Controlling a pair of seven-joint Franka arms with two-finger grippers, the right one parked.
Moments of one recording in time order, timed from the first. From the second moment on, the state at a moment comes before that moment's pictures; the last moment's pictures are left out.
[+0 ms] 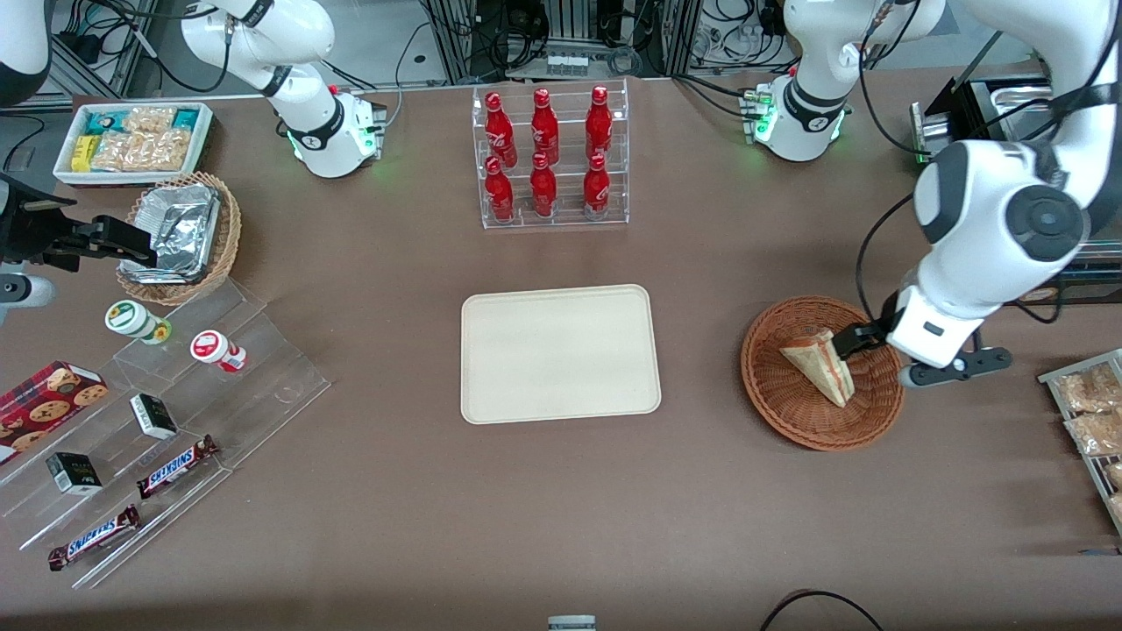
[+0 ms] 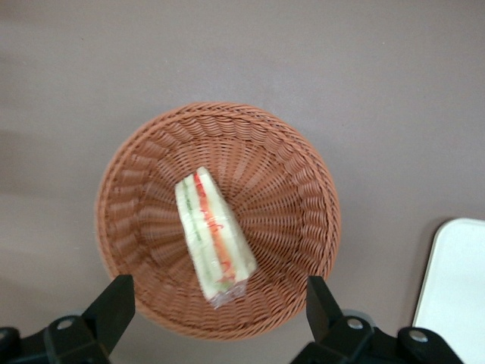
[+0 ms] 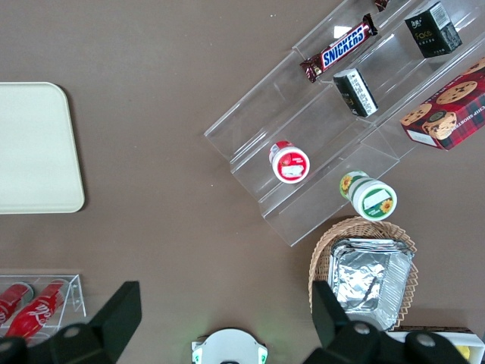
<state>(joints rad) -0.10 0.14 -0.04 -1.96 0.02 2.13 -0.37</state>
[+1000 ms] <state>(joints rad) -0.10 0.15 -0.03 -2.24 0.02 2.42 -0.47</state>
